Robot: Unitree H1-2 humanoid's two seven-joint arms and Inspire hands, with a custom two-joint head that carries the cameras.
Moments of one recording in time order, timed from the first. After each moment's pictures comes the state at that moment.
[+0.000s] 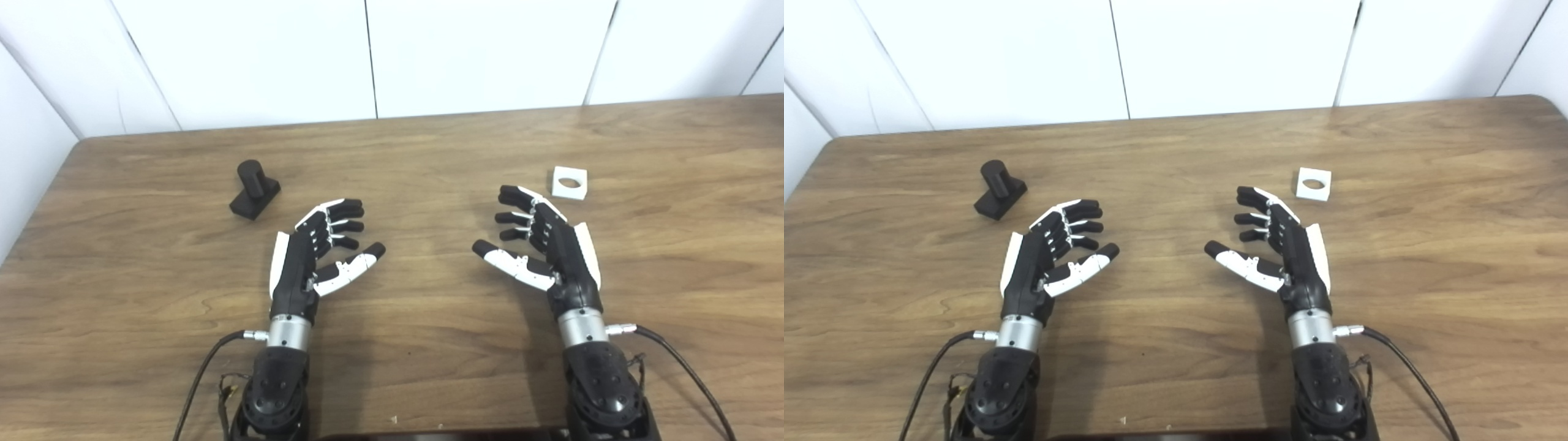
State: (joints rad) left arm -0.03 -0.03 -0.08 -0.07 0.16 -0.06 0.05; right arm 0.00 0.04 0.07 -0.16 -0.25 0.03 -0.08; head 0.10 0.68
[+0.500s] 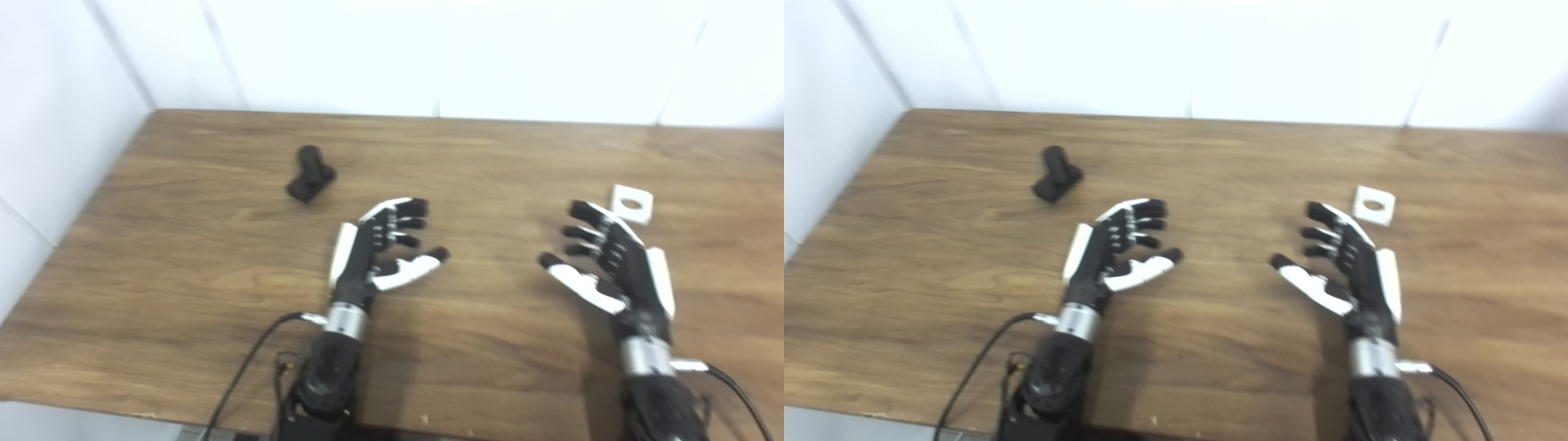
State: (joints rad) left arm -0.04 -0.07 -0.12 -0.02 0.20 -0.08 0.08; right arm -0.01 -0.02 0.03 -0.13 -0.18 -0.02 -0.07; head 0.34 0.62
